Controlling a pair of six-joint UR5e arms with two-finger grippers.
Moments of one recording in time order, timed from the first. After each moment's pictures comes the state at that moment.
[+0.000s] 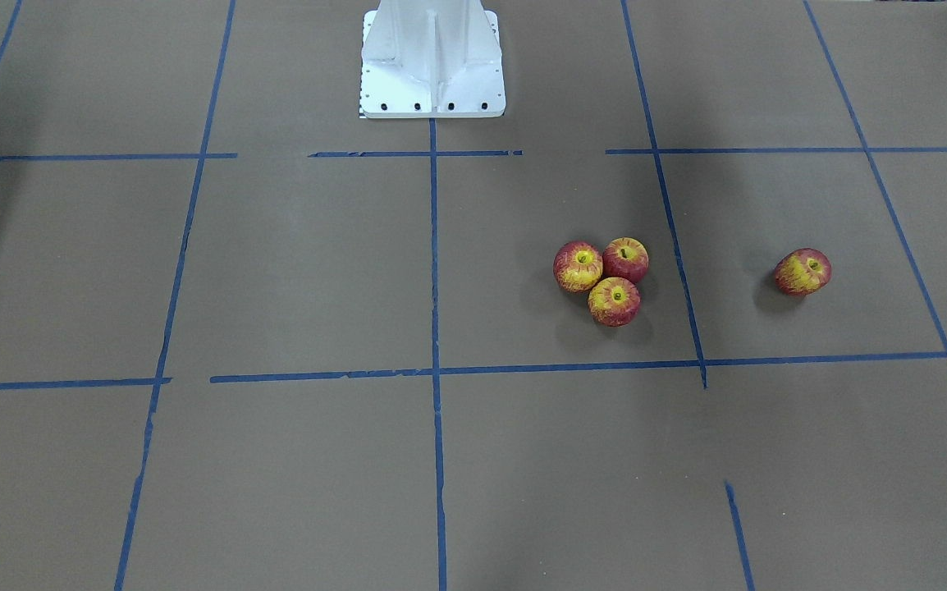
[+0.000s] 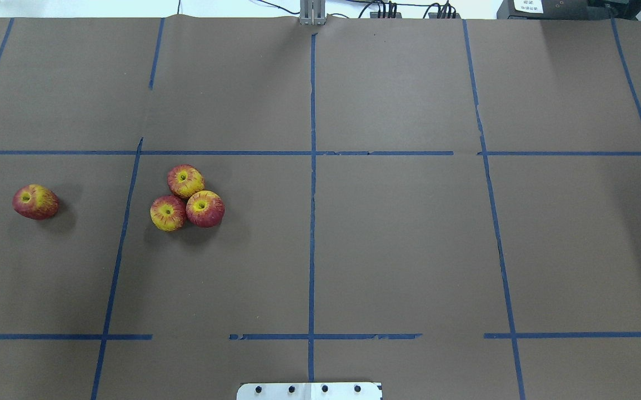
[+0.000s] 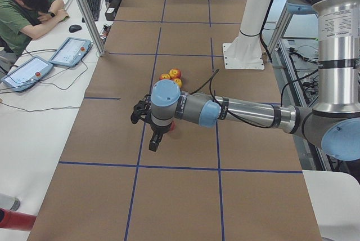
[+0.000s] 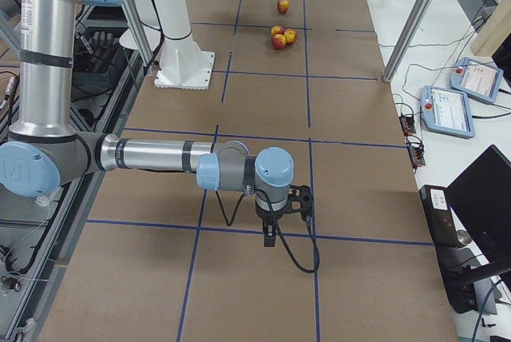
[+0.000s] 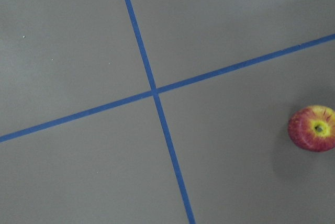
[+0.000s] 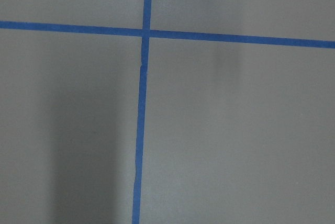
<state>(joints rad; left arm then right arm) -1.49 -1.45 -1.82 -1.79 -2.36 -0.06 1.59 -1.71 1.71 -1.58 2.29 -0.06</state>
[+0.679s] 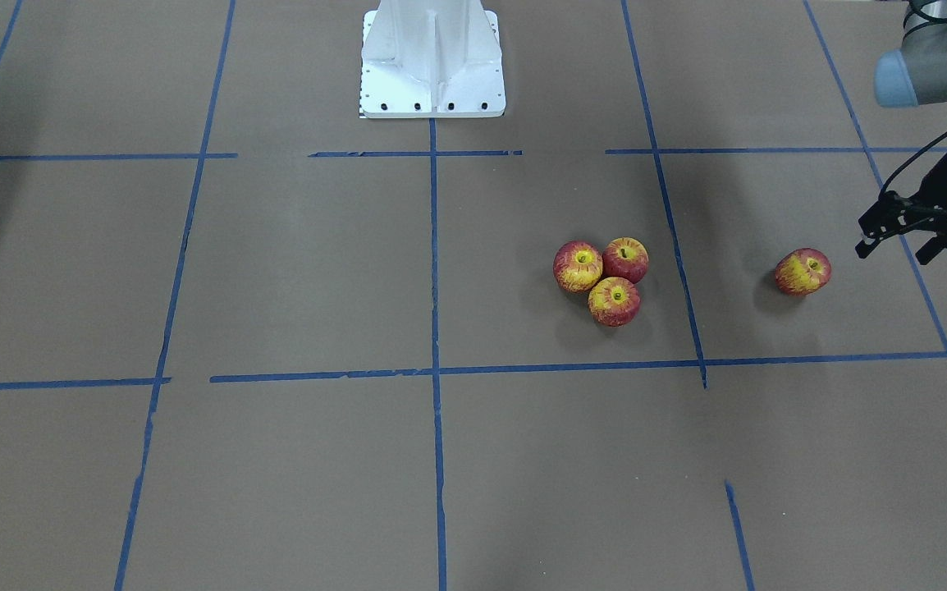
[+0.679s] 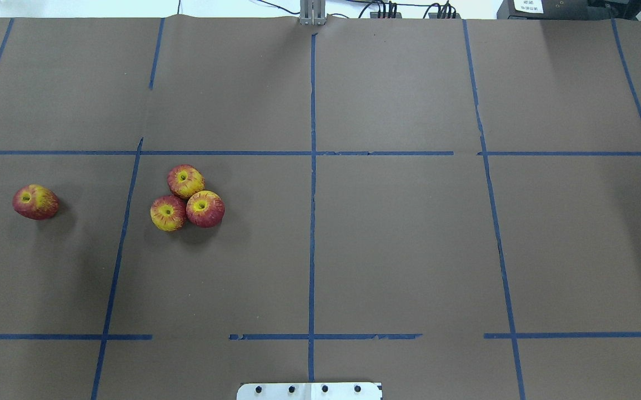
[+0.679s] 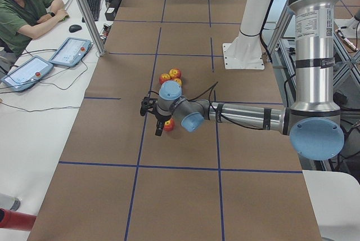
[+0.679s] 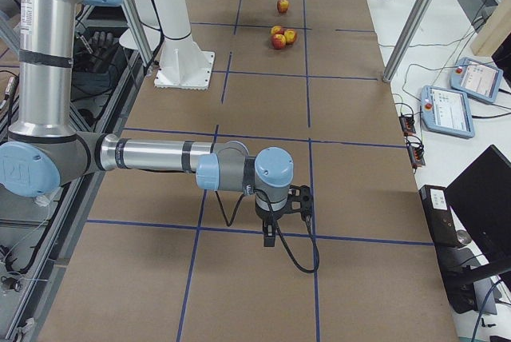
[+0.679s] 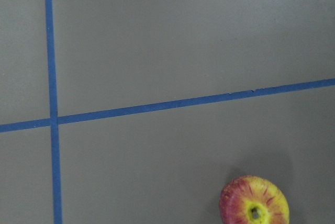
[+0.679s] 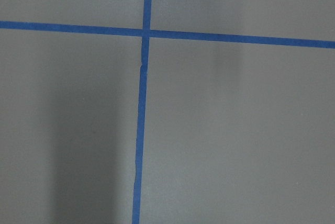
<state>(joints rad) -1.11 -1.49 -1.67 -2.29 -2.16 -0.69 1.59 -1.71 1.71 -1.58 2.29 -0.06</state>
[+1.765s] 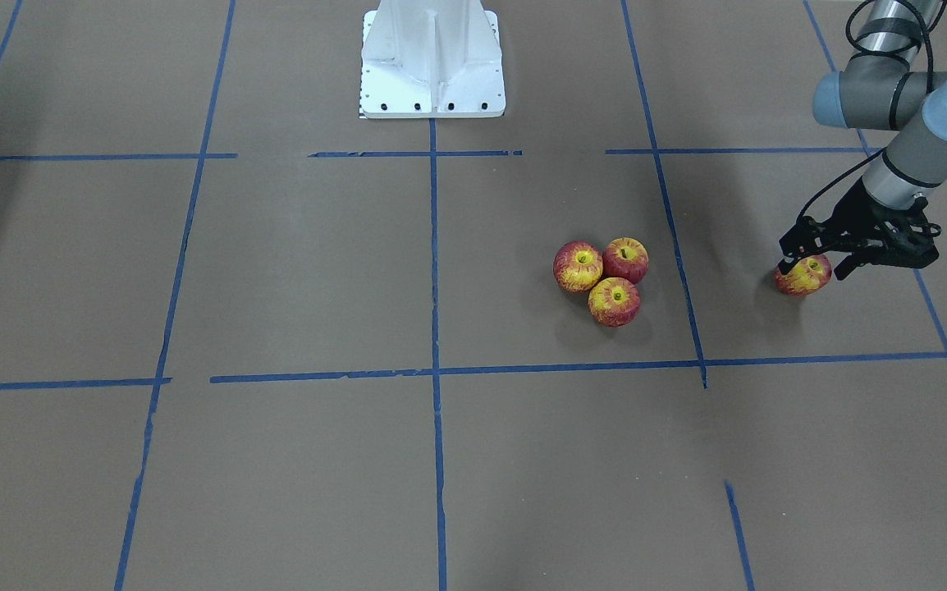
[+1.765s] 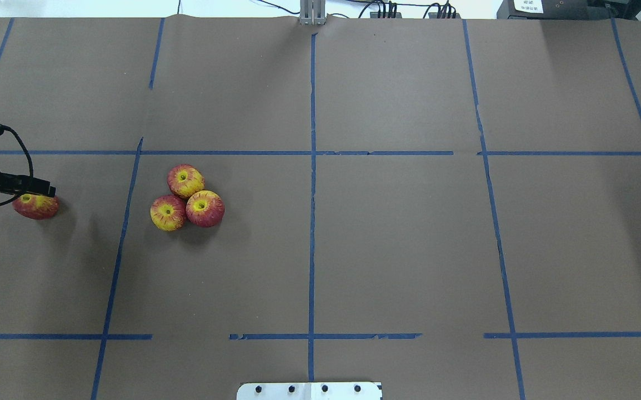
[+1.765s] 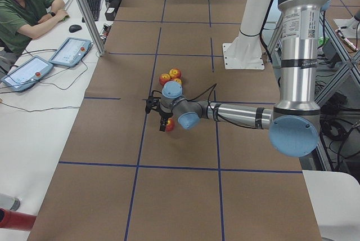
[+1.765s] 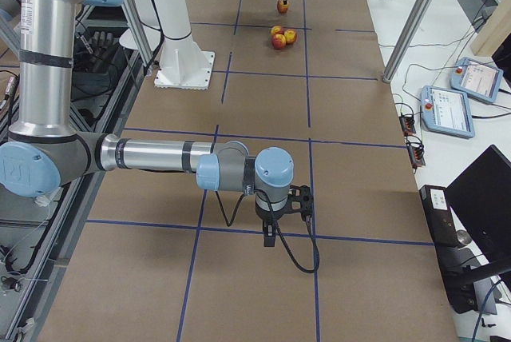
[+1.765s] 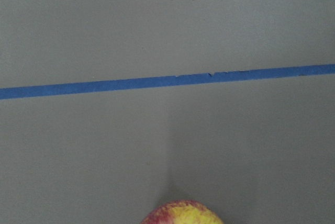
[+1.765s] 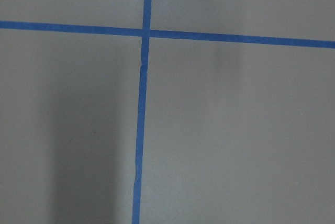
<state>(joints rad) -0.94 -1.54 -1.61 -2.34 -2.10 -0.84 1.59 -1.71 1.71 -1.58 2.29 -0.06</state>
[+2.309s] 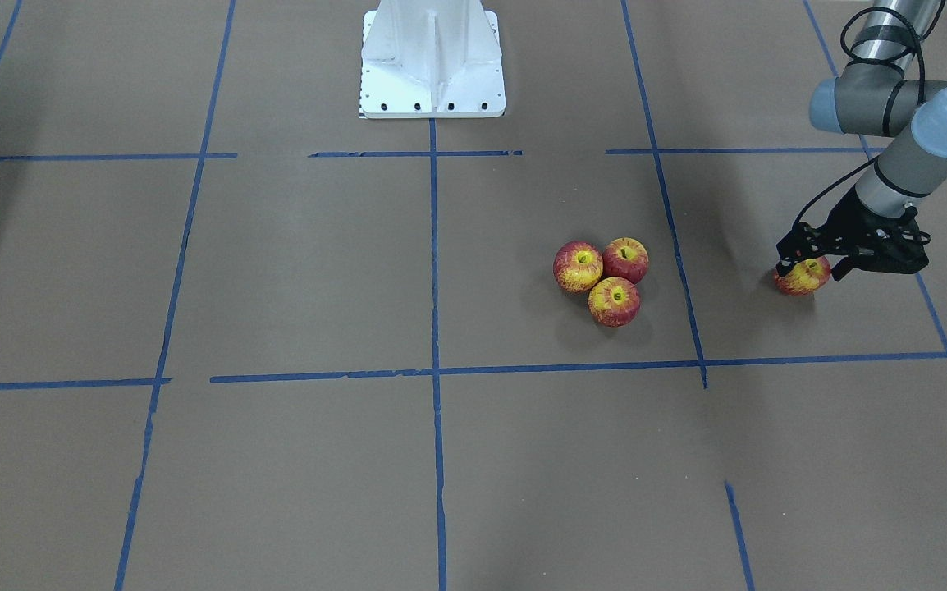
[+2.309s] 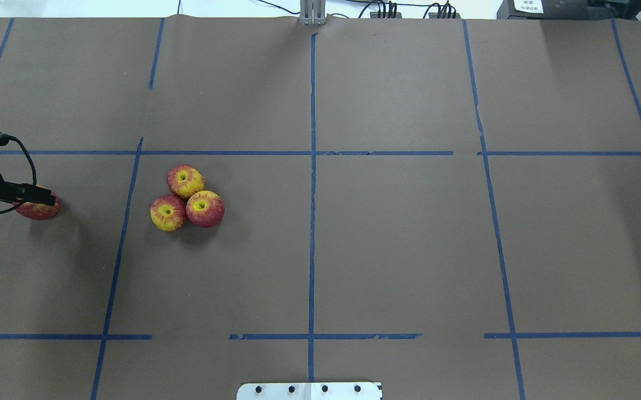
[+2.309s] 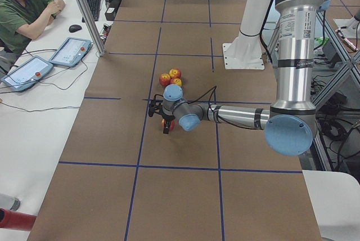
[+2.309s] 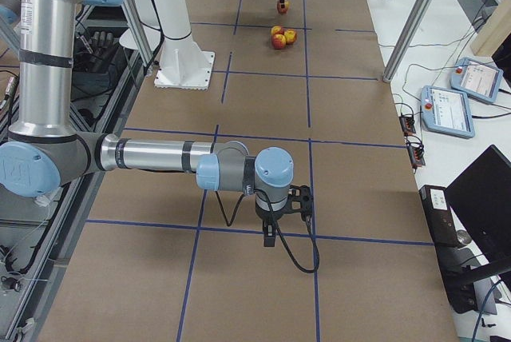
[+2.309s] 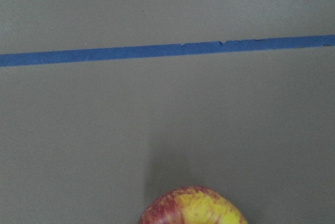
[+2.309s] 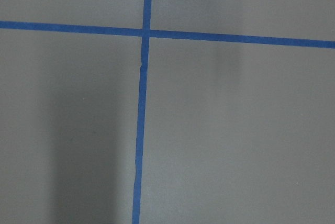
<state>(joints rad) -0.93 -1.54 -1.57 -2.34 -2.09 -0.84 1.59 -1.71 1.71 -1.58 2.29 -0.06</state>
